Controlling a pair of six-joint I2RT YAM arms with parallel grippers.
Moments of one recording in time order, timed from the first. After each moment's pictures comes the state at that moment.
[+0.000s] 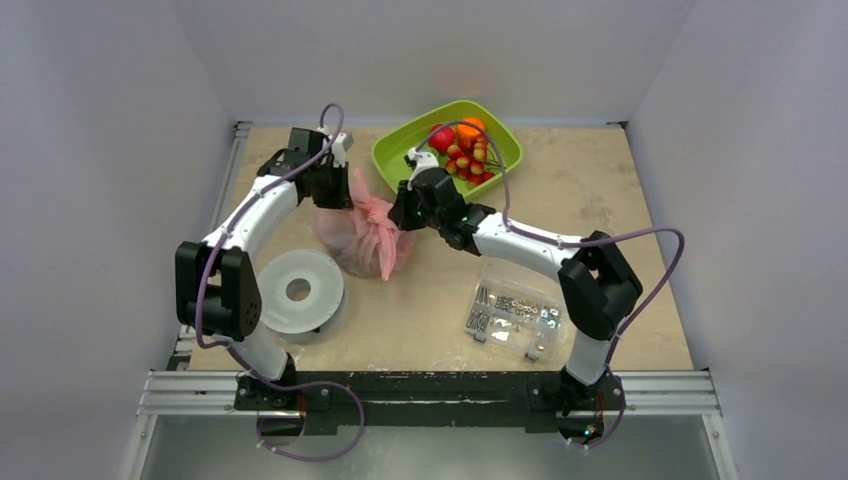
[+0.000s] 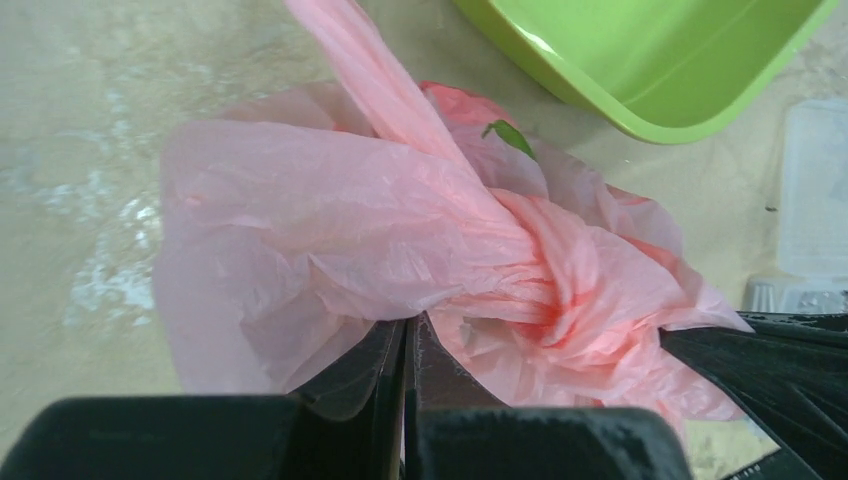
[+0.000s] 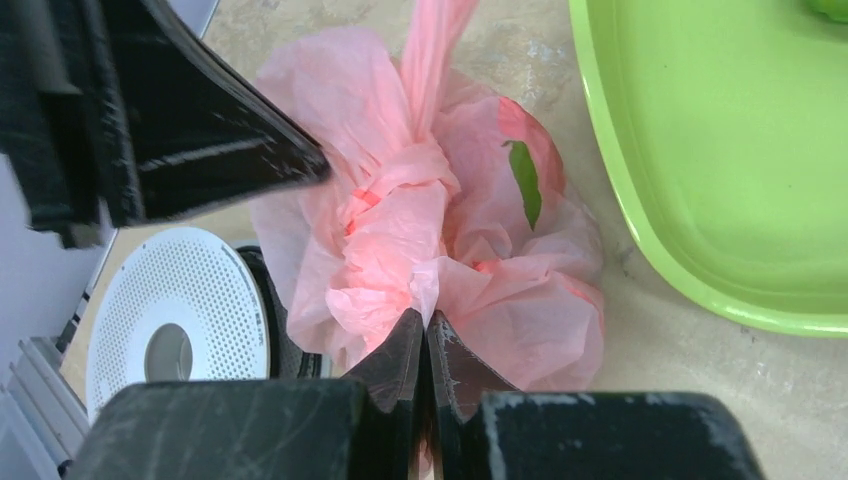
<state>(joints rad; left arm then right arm) -0.18 1.69 1.36 -0.62 0.30 -0.09 0.79 1.80 1.31 0.01 0.04 0.53</state>
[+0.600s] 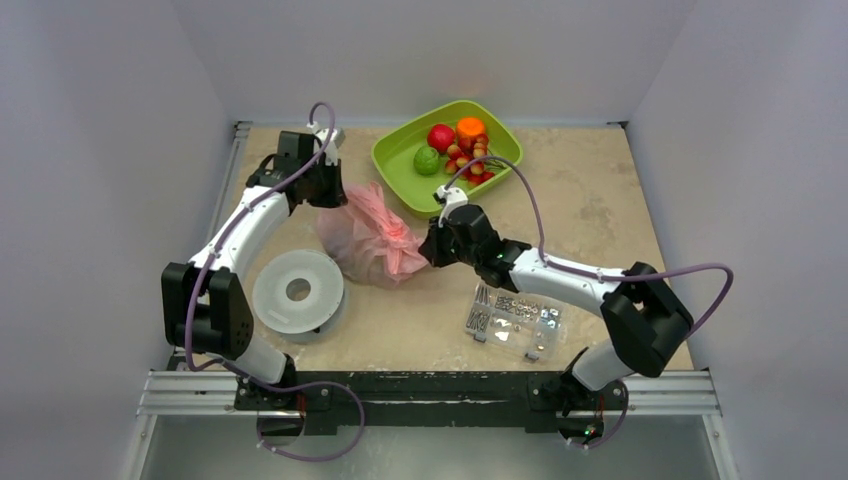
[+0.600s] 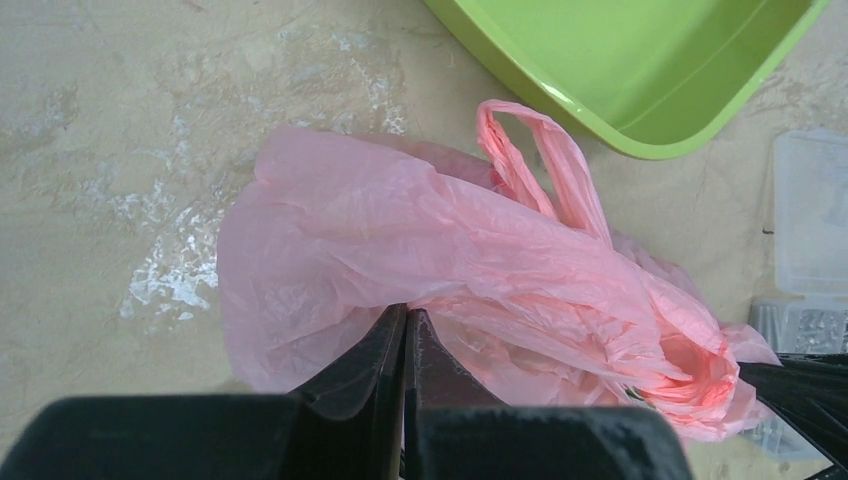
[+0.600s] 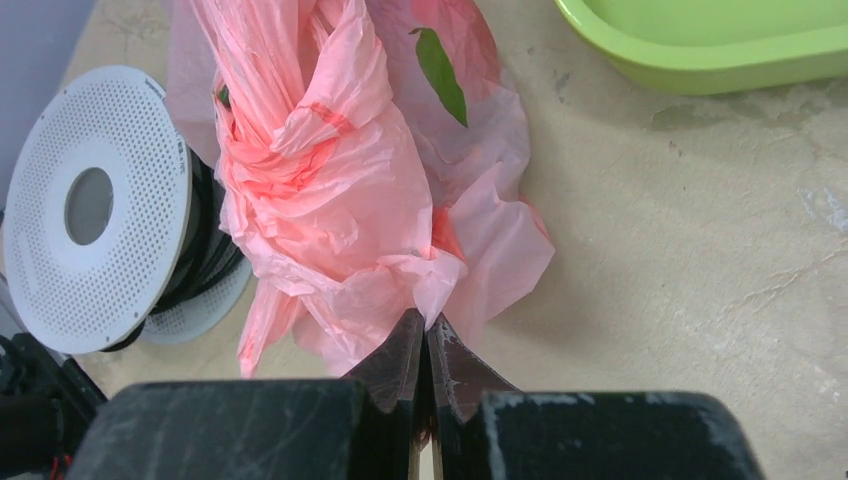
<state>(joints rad) -0.17 1.55 1.28 -0.54 0.22 -0.09 0.79 1.51 0.88 0.11 0.02 0.48</state>
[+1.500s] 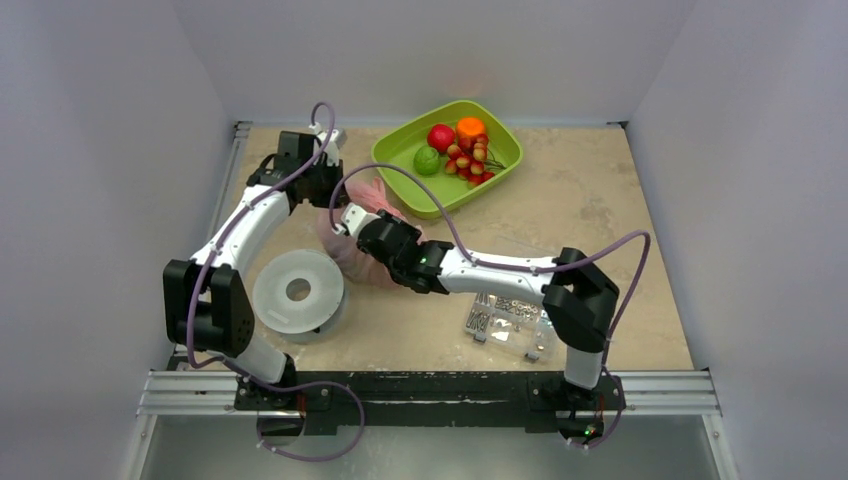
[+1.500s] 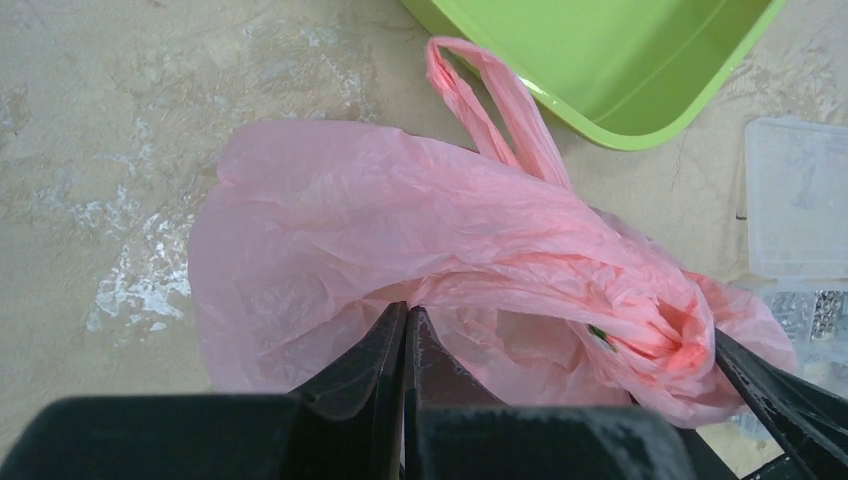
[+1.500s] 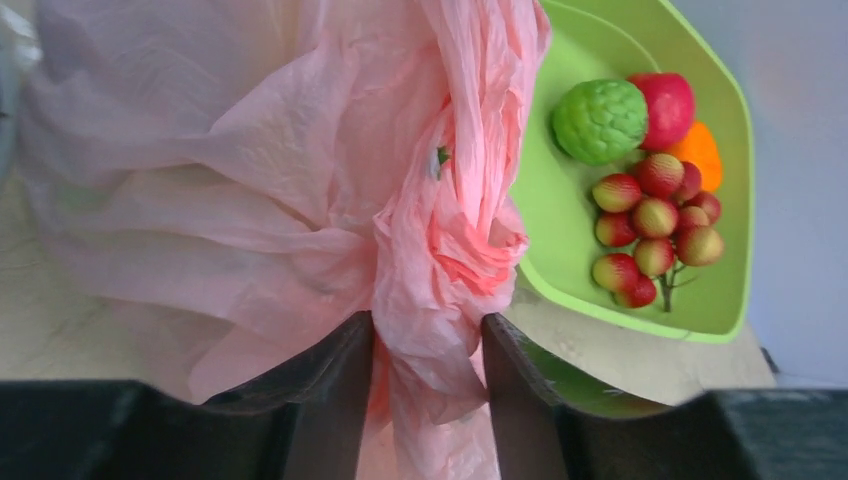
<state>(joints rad) -0.16 1.56 1.28 -0.54 0.29 -0.09 1.10 1.82 1.37 -0.19 0.61 -0.27</state>
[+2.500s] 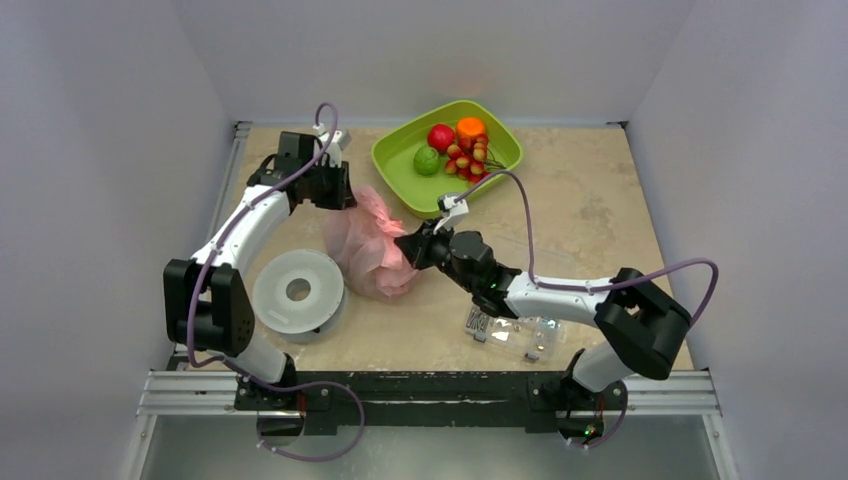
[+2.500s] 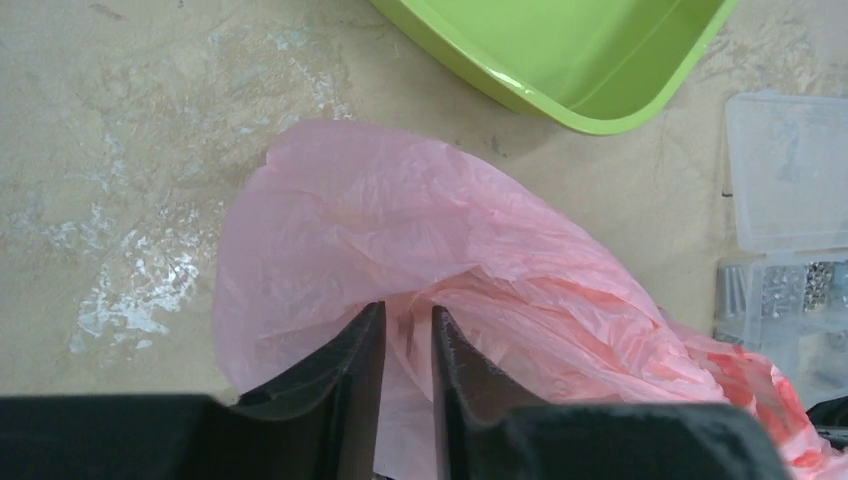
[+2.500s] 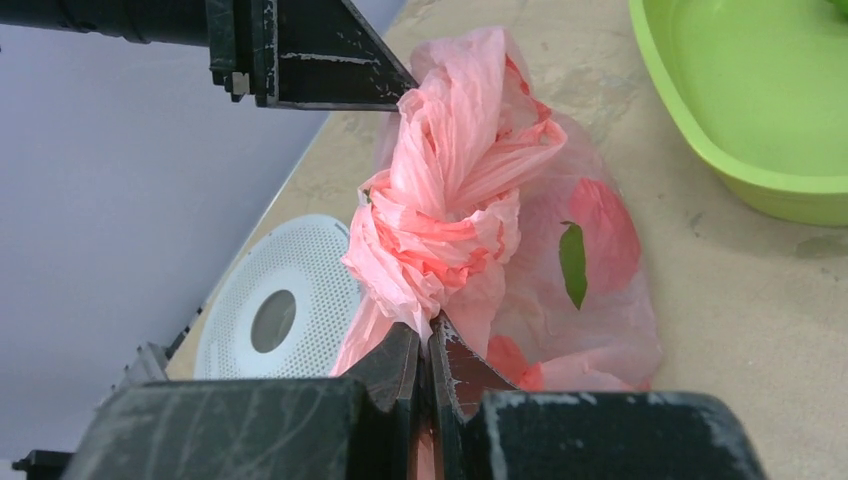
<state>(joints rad) -0.16 1.57 1.28 -0.54 0.34 -0.07 0.95 1.50 0.73 0.64 0.21 0.61</state>
